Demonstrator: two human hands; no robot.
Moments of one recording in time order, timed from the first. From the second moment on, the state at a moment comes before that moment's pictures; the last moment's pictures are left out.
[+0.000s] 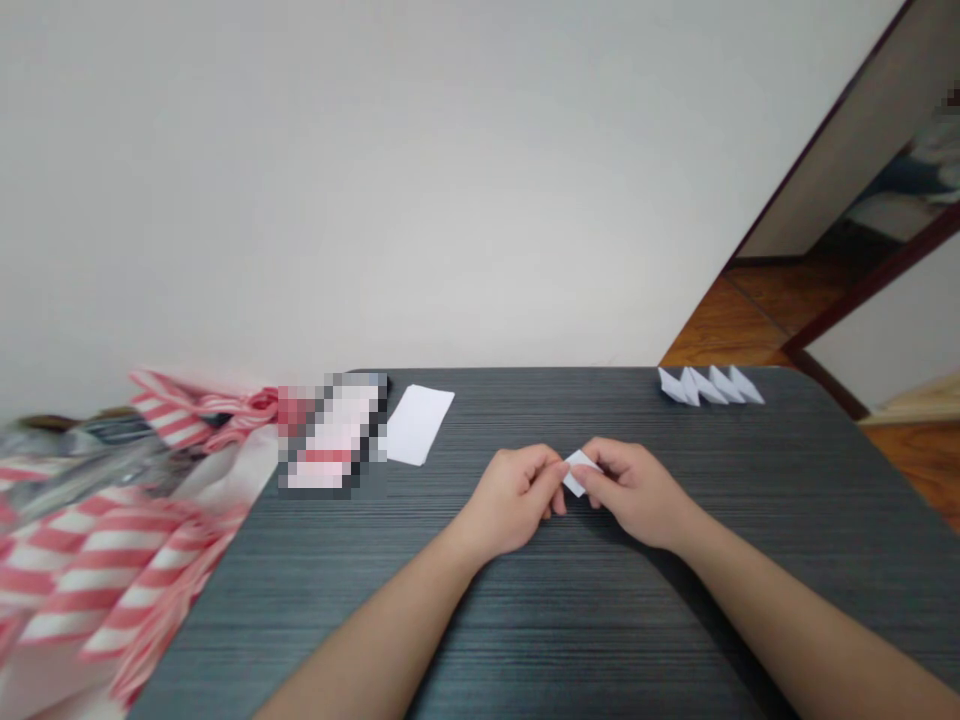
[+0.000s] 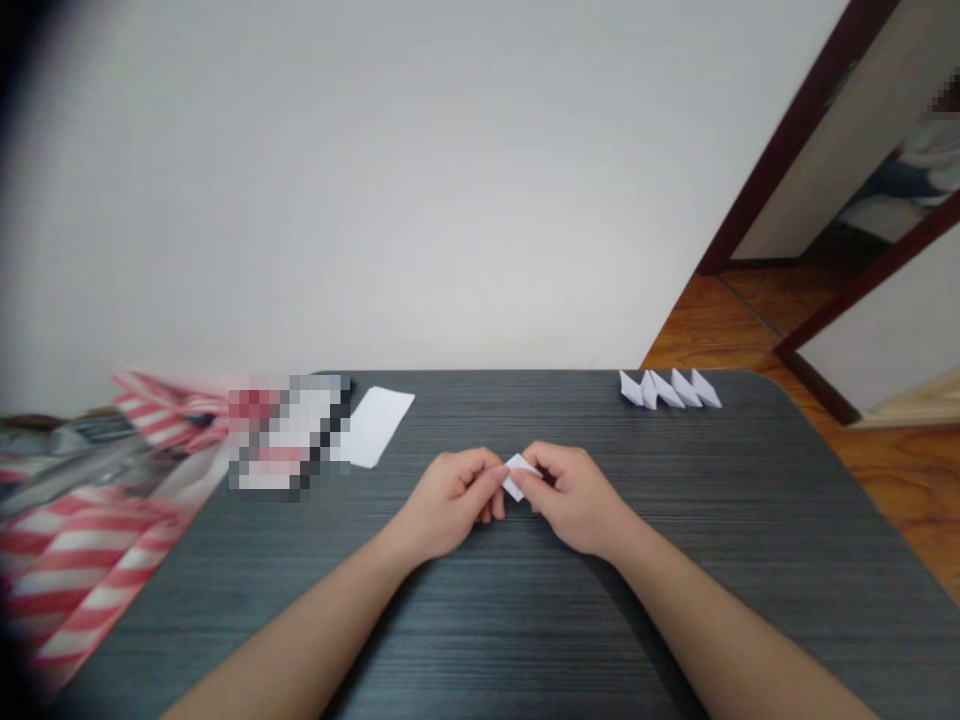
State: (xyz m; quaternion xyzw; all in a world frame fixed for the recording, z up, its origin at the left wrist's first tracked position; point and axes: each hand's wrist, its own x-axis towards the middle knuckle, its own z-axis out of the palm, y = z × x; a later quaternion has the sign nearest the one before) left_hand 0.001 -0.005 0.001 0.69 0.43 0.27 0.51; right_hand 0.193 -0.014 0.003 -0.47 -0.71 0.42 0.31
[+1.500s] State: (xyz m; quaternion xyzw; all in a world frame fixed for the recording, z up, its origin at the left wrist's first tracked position) left_hand 0.001 -0.002 -0.007 0.63 0.43 0.32 0.56; right_hand 0.204 -0.012 -0.006 -0.49 -0.65 0.48 0.33
